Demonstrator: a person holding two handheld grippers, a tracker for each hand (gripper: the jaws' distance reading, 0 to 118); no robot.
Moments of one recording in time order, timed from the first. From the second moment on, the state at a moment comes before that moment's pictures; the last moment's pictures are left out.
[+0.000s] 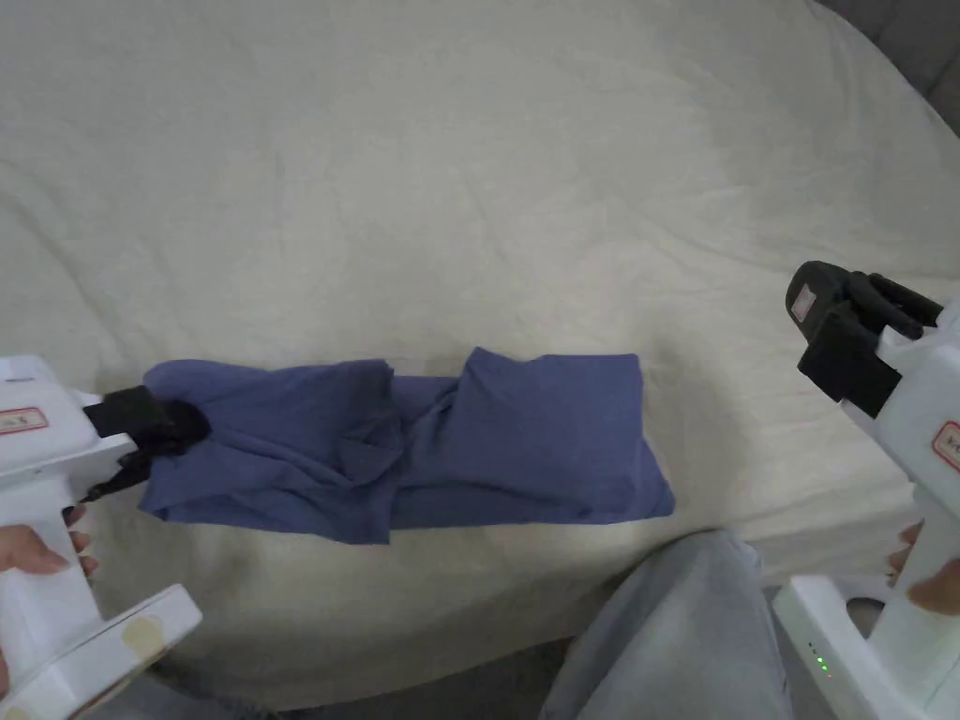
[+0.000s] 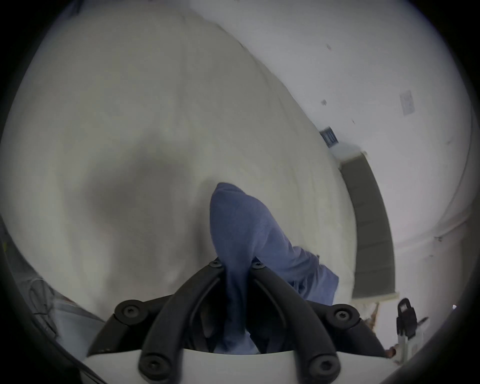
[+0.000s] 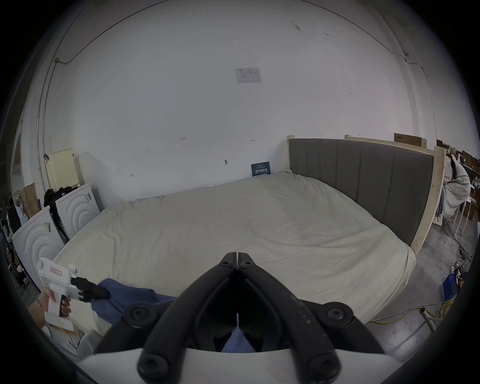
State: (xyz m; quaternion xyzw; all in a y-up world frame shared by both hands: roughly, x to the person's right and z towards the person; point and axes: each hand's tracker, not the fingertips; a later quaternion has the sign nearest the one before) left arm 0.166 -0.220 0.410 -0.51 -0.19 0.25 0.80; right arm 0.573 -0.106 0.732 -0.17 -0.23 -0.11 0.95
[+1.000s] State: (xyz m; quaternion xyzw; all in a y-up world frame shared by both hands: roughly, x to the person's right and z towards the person) left arm 0.415 -0.206 0.488 -0.52 -0.40 -0.01 0.75; right arm 0.594 -0.108 0.774 -0.16 -0.27 -0.12 0.94
